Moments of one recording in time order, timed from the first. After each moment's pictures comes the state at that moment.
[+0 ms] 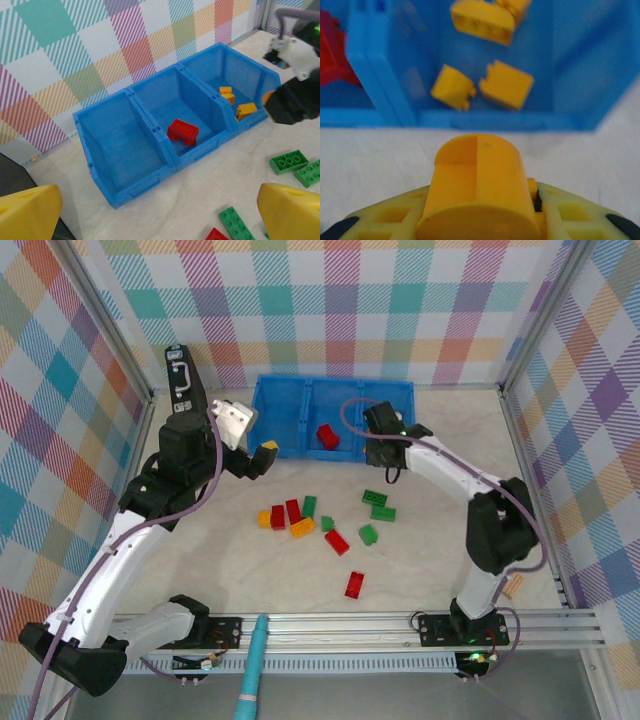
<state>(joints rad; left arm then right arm) -0.42 1.05 1.23 -0.54 0.04 0.24 0.50 1.78 1.42 -0.66 0.28 0.42</state>
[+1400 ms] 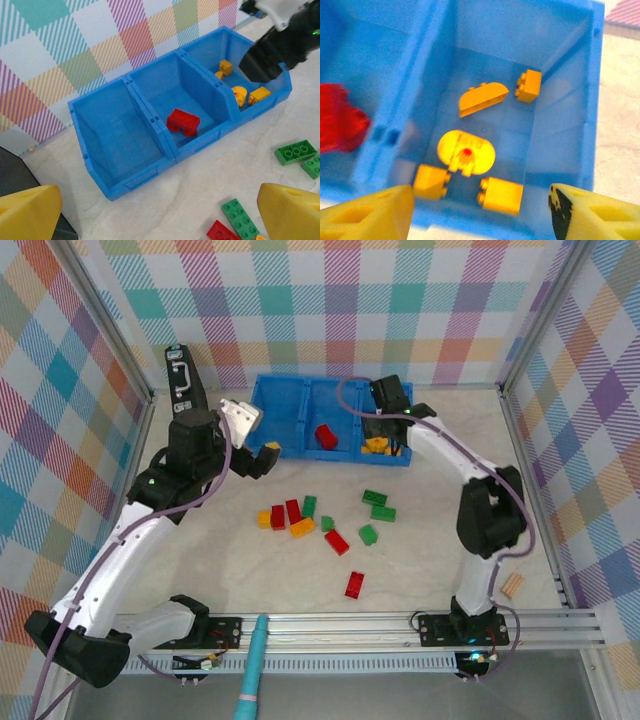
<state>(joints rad) -0.42 1.09 1.23 -0.55 0.03 0.24 0.44 1.84 1.59 -0.59 0.26 0.10</state>
